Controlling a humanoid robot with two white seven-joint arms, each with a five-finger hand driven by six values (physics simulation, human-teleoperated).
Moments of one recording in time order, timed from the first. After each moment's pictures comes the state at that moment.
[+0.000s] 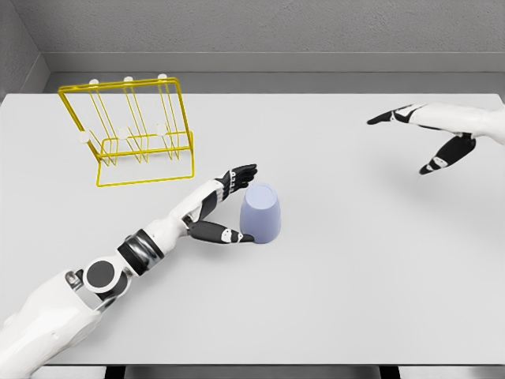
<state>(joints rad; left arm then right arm) -0.35 0.51 -0.86 -1.51 0.50 -0.30 -0.07 -1.04 -0.99 1.19 -1.20 -0.19 -0.61 0.48</state>
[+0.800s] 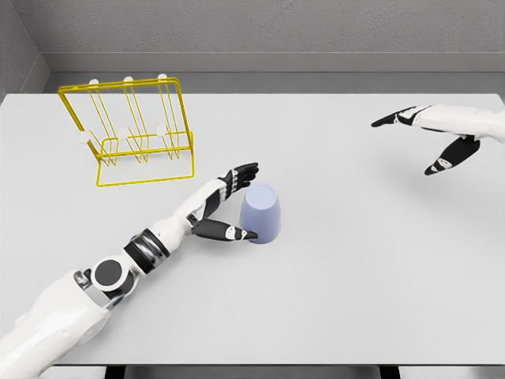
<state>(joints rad) -0.35 0.47 -0.85 -1.45 0.49 -0.30 -0.07 -1.04 -1.00 1.19 -1.19 -0.16 -0.61 0.47</state>
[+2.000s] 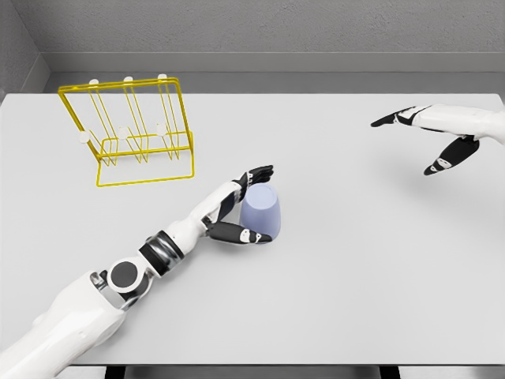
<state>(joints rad) -0.34 0.41 -0.85 -1.43 0.45 -0.30 -0.07 -1.04 -1.00 1.19 -1.19 -0.17 -0.61 0.47</state>
